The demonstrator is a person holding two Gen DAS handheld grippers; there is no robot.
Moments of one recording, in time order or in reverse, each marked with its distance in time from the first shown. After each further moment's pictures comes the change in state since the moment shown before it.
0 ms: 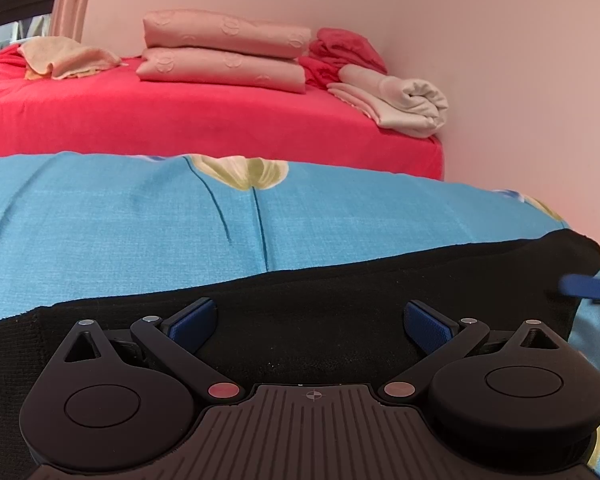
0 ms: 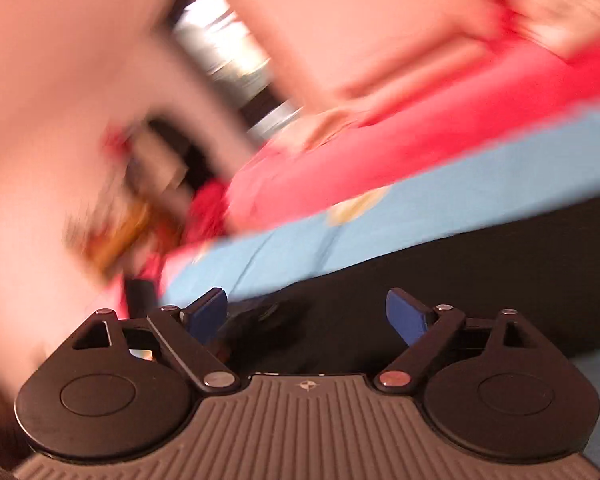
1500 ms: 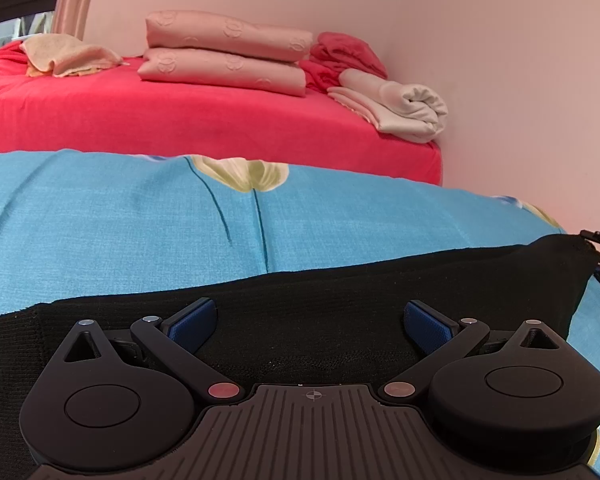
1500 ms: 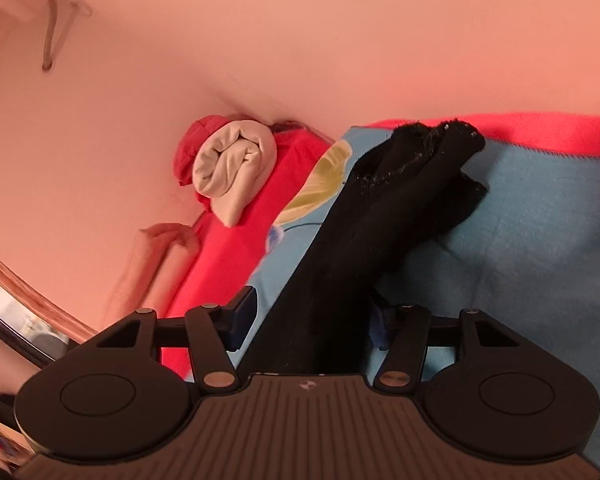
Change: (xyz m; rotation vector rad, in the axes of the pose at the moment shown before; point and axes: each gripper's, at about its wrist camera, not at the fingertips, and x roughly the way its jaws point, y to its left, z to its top) left arm -0.002 0.002 -0.001 -0.013 -0.010 -0.007; right arm -0.168 -0.195 0.062 0.491 -0.557 -0.529
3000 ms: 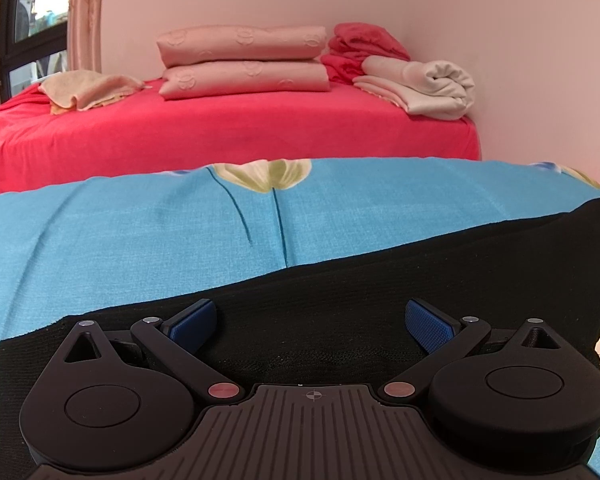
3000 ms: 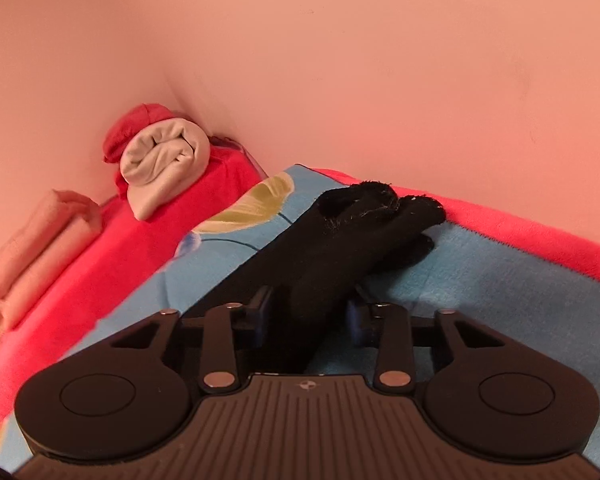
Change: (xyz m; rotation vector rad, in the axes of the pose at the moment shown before) left arm 0.006 -0.026 -0.004 0.115 0.012 0.180; right arm -0.014 0.029 -0.014 -0.302 -0.113 -0.328
